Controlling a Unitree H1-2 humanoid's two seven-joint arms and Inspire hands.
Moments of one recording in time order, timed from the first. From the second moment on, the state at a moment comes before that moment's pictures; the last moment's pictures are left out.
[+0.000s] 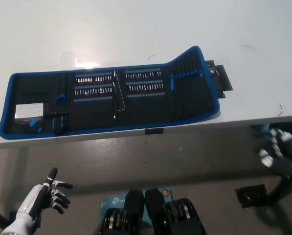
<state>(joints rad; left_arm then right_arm) -0.04 0.31 0.00 0.06 -0.02 0.27 -0.14 -0.23 -0.41 0.11 -0.14 -0.13 0.25 0.17</state>
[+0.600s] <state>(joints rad) -0.03 0.30 0.01 0.06 -0.03 0.28 -0.15 -0.50 -0.40 0.15 -0.25 -0.11 0.39 0.31</state>
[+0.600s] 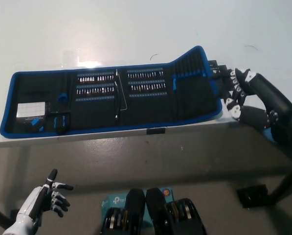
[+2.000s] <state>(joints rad) -0.02 0.28 0.01 0.05 -0.03 0.28 -0.15 -0.60 0.01 -0.04 0.28 -0.12 0.45 -0.03</state>
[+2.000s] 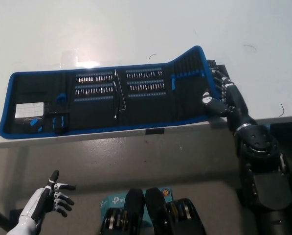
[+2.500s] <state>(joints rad) -0.04 0.28 0.02 0.05 -0.03 0.28 -0.15 -0.56 0.06 -0.06 0.30 -0.13 0.40 -0.11</state>
